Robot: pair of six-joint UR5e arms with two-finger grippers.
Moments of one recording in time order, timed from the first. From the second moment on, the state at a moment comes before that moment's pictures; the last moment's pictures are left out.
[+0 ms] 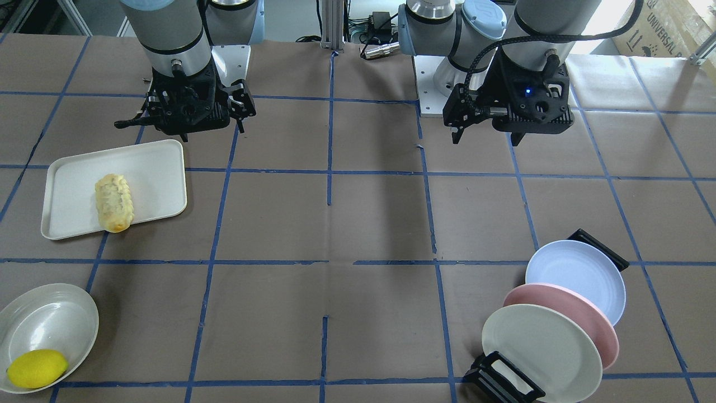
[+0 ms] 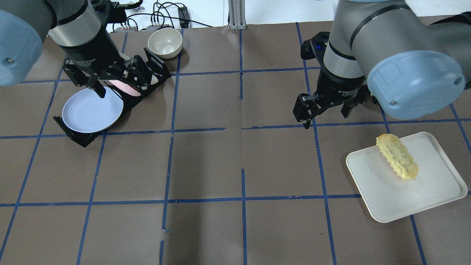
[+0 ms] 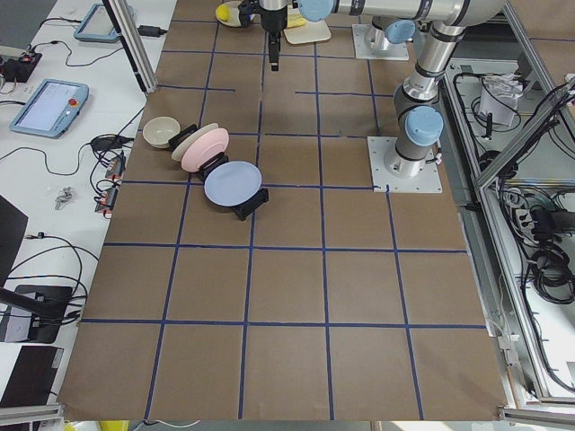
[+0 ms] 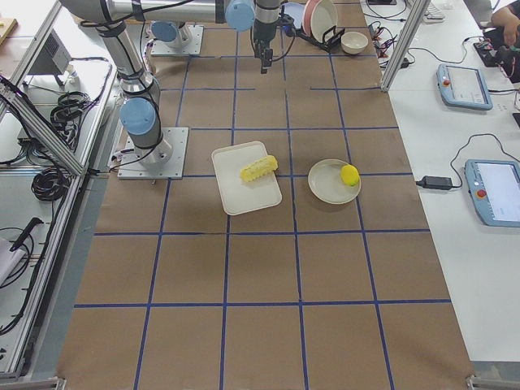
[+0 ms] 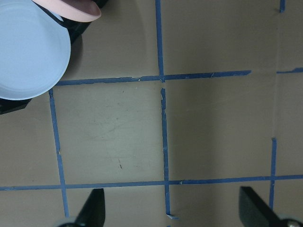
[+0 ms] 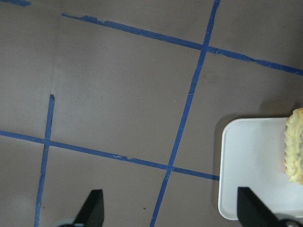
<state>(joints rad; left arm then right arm) -1.58 -1.58 -1.54 -1.63 1.59 0.03 1.70 -1.60 1.70 -1.58 -1.59 -0.12</state>
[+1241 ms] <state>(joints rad) -1.10 -1.82 -1.41 -1.61 1.55 0.57 1.70 -1.61 1.70 -1.57 -1.60 -0.13</state>
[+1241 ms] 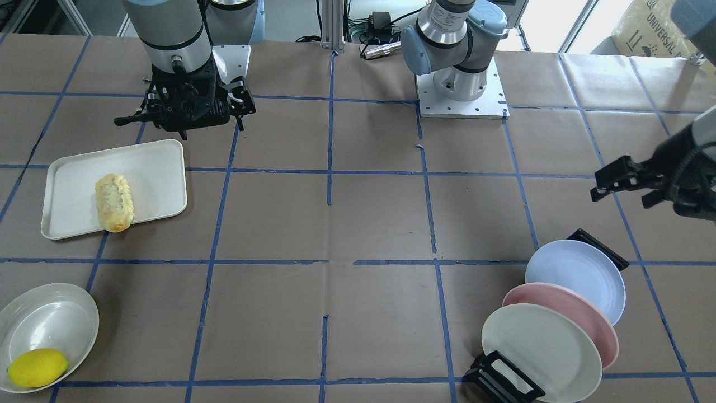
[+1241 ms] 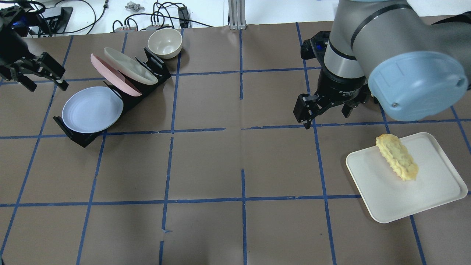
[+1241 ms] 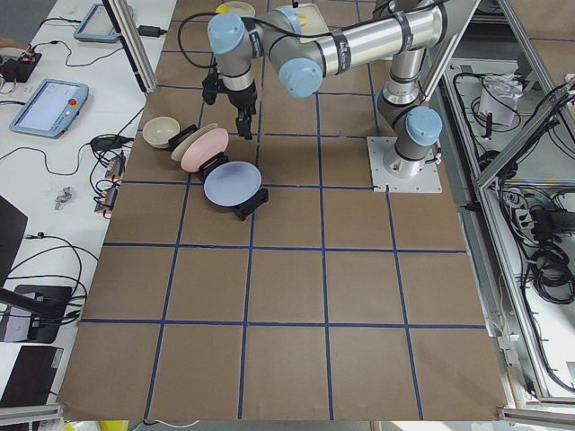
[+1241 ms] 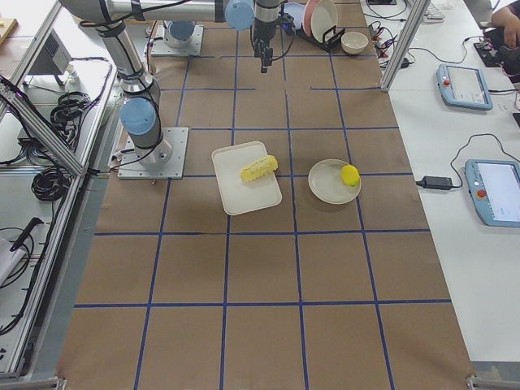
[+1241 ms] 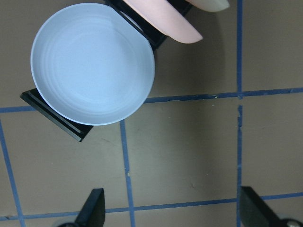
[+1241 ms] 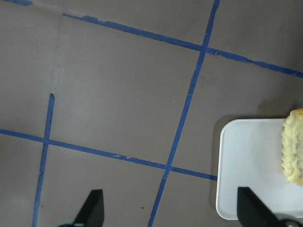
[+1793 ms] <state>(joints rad) -0.97 -2.19 -1.18 -1.62 1.46 0.76 1.69 -1.63 1.69 -1.56 -1.60 -0.14</state>
